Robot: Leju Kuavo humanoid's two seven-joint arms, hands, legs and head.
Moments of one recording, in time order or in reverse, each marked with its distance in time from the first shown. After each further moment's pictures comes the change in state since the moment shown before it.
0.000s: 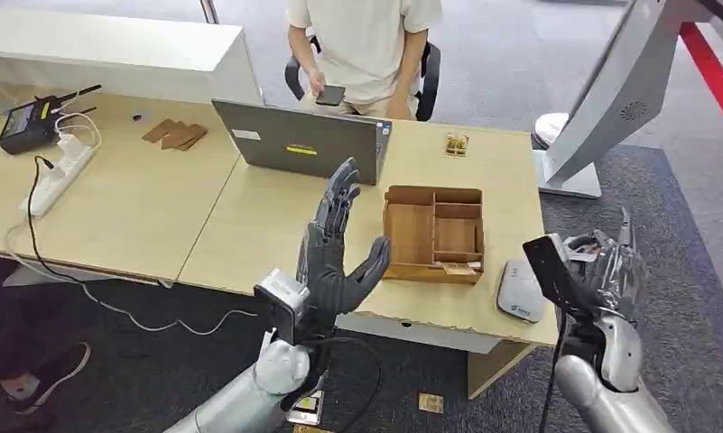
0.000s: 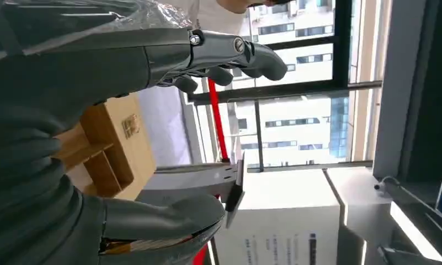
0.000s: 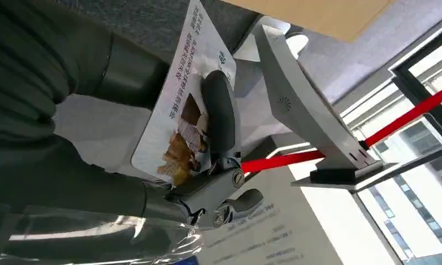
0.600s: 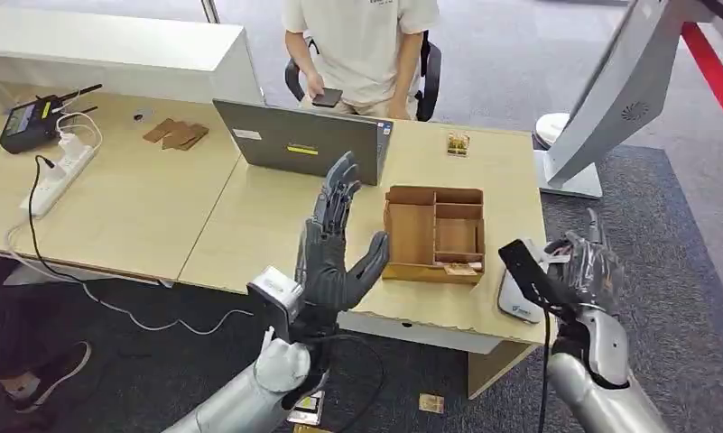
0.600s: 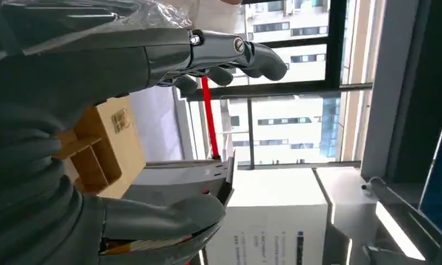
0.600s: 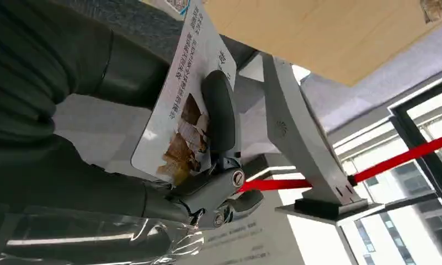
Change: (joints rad) left arm -0.011 -0.010 -0.003 -0.010 0.030 -0.012 -0.020; right arm -0.023 0.032 0.023 0.049 0.040 0.164 -0.017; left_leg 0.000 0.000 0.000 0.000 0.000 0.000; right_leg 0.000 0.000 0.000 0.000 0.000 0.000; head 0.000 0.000
